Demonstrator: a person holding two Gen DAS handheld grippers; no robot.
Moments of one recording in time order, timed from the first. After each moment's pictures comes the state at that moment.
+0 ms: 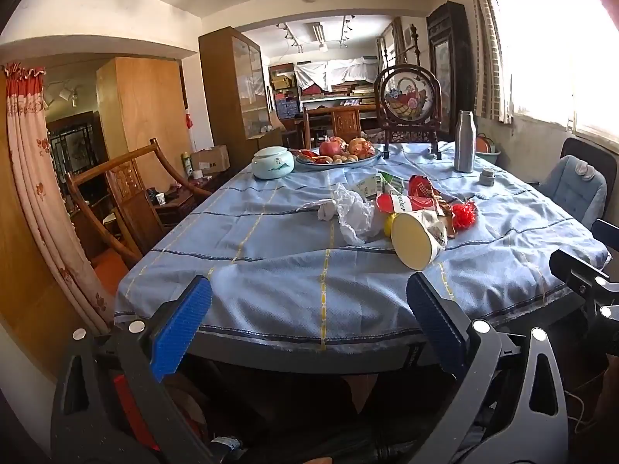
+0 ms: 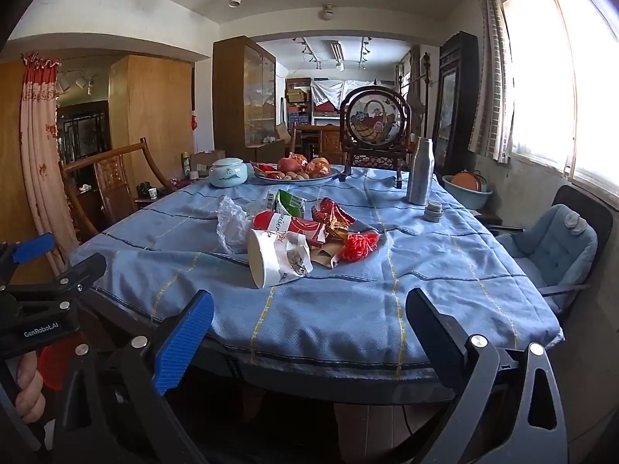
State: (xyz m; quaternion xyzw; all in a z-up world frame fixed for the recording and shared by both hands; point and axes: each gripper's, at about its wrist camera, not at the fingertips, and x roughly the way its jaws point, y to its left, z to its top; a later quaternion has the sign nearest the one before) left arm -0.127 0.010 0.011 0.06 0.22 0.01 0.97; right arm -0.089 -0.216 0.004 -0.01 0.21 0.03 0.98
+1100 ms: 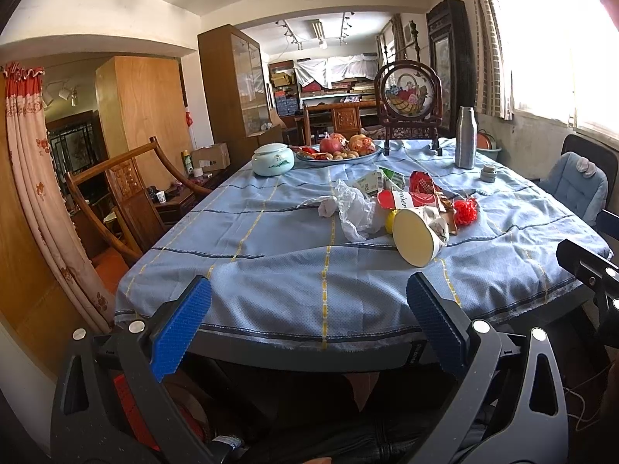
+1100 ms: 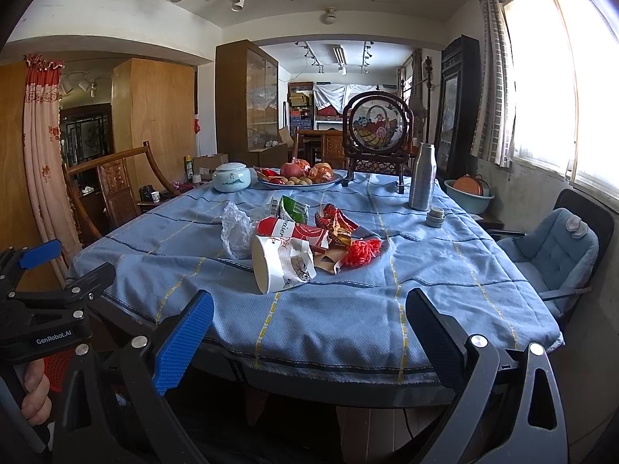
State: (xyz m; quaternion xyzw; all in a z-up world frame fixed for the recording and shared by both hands) left arm -0.126 0.009 0.010 0.06 0.22 0.01 0.97; right arm -0.091 -0.218 0.016 0.01 0.21 0.04 0.98
